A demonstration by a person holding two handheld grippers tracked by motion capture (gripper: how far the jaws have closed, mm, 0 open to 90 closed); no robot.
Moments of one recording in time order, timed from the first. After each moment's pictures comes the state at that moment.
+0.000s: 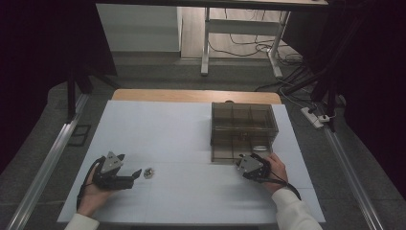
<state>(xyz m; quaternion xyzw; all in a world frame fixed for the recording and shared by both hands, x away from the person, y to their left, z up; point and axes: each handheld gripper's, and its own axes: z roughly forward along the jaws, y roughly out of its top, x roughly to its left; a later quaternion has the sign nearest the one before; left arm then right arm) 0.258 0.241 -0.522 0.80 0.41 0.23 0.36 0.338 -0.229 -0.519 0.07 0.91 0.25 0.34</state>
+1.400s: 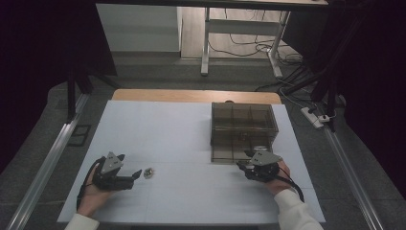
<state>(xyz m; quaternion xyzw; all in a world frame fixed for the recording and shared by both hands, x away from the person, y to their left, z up) 0.257 0.241 -0.522 0.80 0.41 0.23 0.36 0.334 -0.251 -0.504 0.20 0.86 0.38 0.26</state>
